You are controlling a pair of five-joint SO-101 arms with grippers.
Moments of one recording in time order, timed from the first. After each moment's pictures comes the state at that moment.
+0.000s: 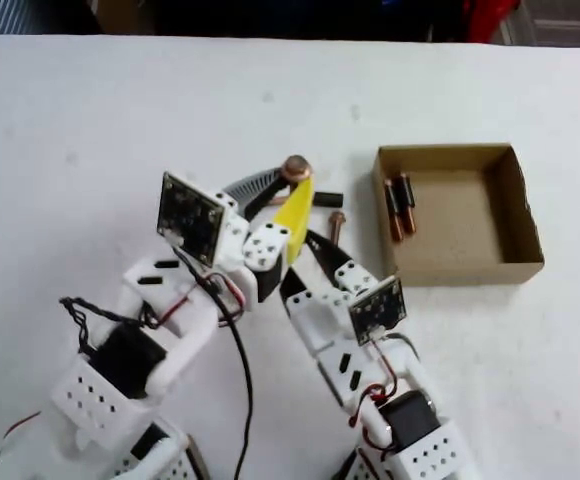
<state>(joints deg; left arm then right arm) 31.3 -60.6 51.0 27.0 7.3 -33.5 -102.5 96.4 18.2 3.0</state>
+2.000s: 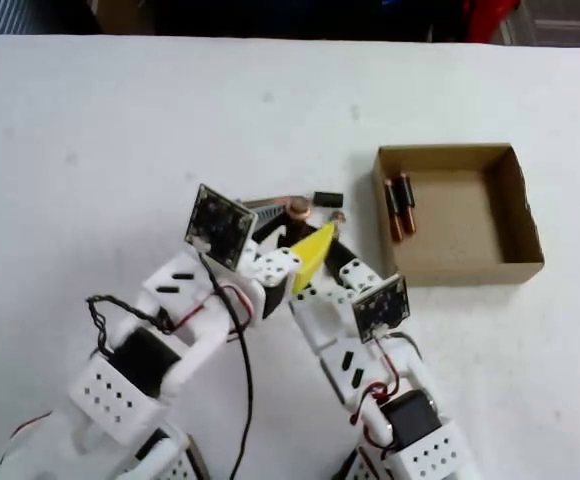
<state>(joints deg) 31.5 -61.1 60.6 28.1 7.6 -32.3 -102.4 96.4 18.2 2.9</state>
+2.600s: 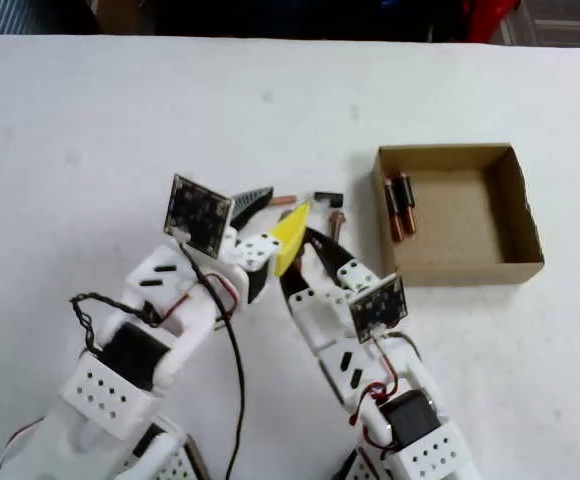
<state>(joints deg) 25.7 -61.8 60.5 27.9 7.0 -32.6 -102.4 96.4 18.3 3.0</state>
